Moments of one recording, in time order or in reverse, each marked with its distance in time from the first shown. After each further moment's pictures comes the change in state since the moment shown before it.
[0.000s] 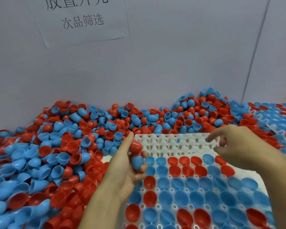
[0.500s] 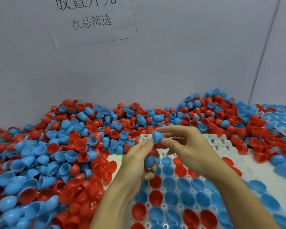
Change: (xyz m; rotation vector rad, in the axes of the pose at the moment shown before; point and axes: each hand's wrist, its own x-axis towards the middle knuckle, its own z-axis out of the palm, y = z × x) left_hand 0.006 -0.008 0.003 0.259 -0.067 0.181; right_hand -0.005 -0.081 0.049 0.898 -0.048 -0.419
